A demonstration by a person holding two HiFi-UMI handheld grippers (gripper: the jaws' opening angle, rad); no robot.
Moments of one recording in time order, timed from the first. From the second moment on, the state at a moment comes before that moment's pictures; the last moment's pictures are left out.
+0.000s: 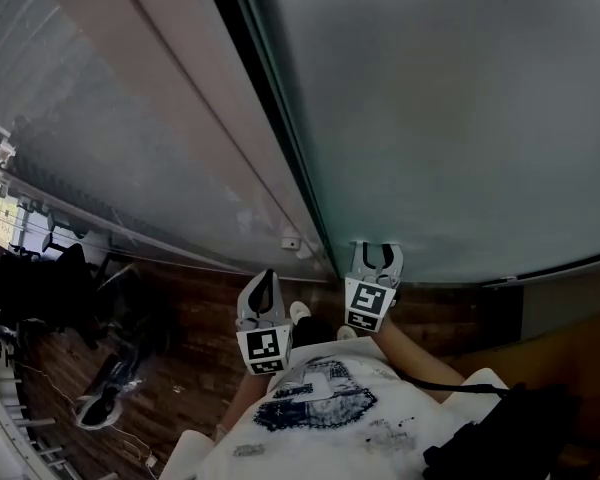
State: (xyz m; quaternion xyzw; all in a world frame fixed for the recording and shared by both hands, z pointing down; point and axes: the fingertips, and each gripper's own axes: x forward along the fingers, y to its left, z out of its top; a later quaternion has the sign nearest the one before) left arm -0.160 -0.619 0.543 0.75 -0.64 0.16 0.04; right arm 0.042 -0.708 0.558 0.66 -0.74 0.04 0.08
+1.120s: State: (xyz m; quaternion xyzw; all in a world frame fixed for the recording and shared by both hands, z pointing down) left arm -0.163 -0.589 0.544 0.74 -0.65 0.17 0.05; right arm 0.037 -0.712 0.554 0.66 -0.75 0.04 0.08
